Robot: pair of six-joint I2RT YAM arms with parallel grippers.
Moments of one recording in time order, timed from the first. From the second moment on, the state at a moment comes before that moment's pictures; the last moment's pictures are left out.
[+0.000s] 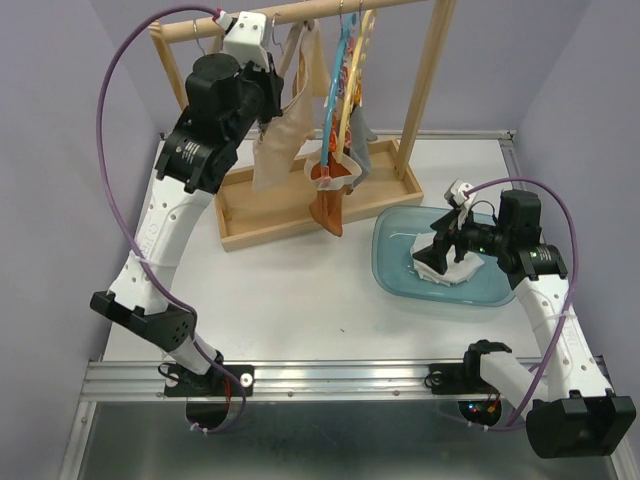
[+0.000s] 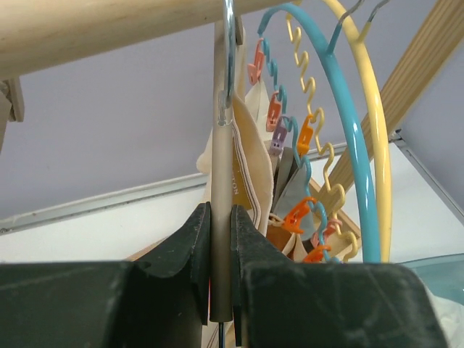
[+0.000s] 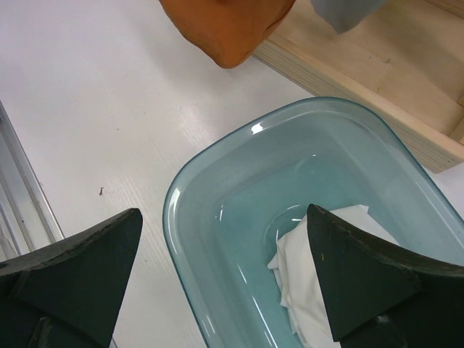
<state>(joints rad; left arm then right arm) -0.50 1.58 2.11 -0.56 -0.15 -0.08 0.02 0.92 0.91 -0.61 -0.89 -0.43</state>
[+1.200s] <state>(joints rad) -0.50 0.67 1.01 -0.63 0.11 -0.19 0.02 0.90 0.81 -0.68 -1.14 -0.74</state>
